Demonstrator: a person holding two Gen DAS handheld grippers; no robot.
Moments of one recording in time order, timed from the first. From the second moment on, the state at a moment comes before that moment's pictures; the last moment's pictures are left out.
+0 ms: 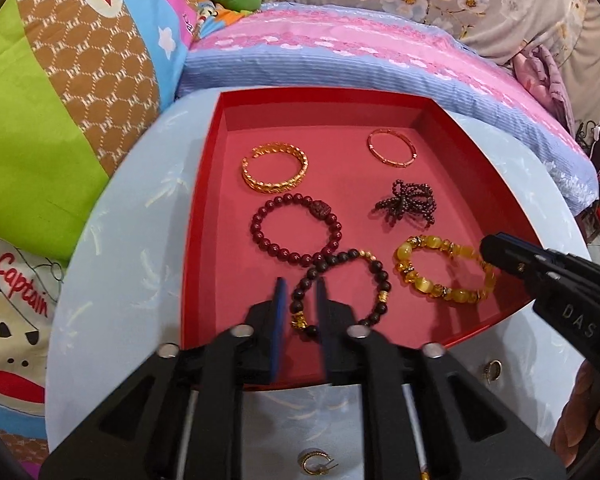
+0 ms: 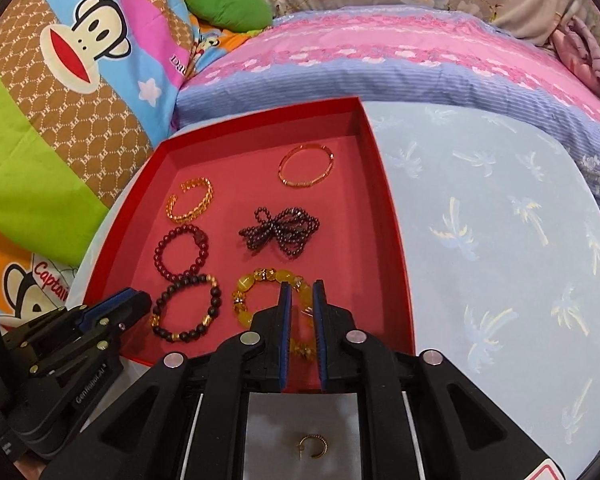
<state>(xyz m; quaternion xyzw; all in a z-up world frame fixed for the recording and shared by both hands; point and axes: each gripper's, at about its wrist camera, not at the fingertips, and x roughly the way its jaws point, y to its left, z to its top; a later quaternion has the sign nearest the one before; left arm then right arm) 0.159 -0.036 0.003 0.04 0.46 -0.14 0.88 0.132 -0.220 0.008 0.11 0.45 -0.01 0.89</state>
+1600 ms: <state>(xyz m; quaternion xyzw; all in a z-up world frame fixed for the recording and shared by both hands) 0.032 0.018 -0.013 0.00 0.48 -0.11 0.87 -0.022 -0.175 -0.016 0.11 0.49 0.04 0.86</state>
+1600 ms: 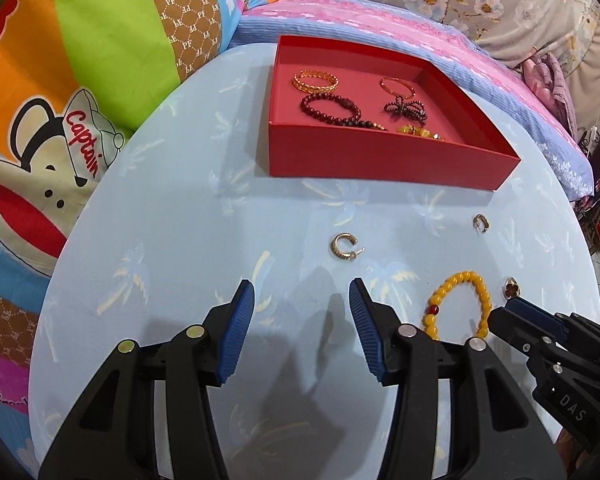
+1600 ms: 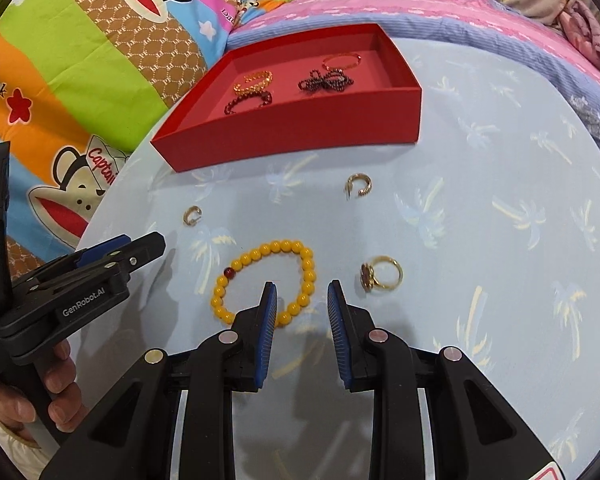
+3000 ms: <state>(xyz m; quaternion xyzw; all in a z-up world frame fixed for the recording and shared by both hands) -0.004 -0.071 -0.010 0.05 0.48 -0.22 0.85 -0.089 -0.235 -0.023 0.12 0.49 -0.06 0.86</state>
